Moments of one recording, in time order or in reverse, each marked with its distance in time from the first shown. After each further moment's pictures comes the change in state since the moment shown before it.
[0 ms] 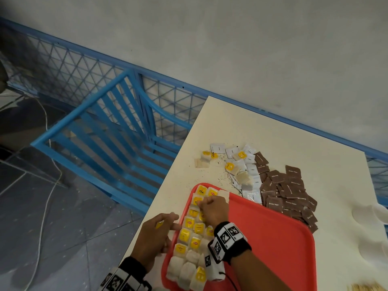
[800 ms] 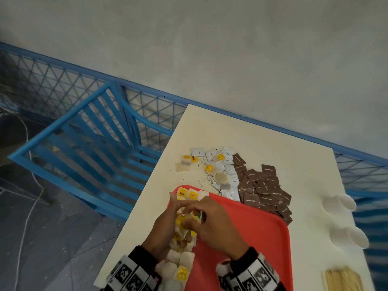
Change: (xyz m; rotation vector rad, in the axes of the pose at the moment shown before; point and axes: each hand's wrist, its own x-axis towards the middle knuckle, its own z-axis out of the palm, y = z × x) left_hand -0.025 0.040 0.071 -0.192 -0.358 0.037; right_hand -0.112 -0.041 -0.105 -0.218 -0.250 -0.743
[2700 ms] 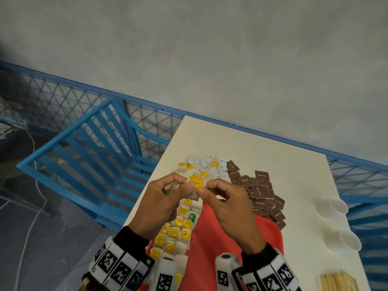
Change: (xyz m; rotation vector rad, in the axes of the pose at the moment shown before) left_hand -0.038 0.069 0.039 0.188 0.001 0.481; right_hand -0.022 -0.024 -0.062 0.423 0.354 -0.058
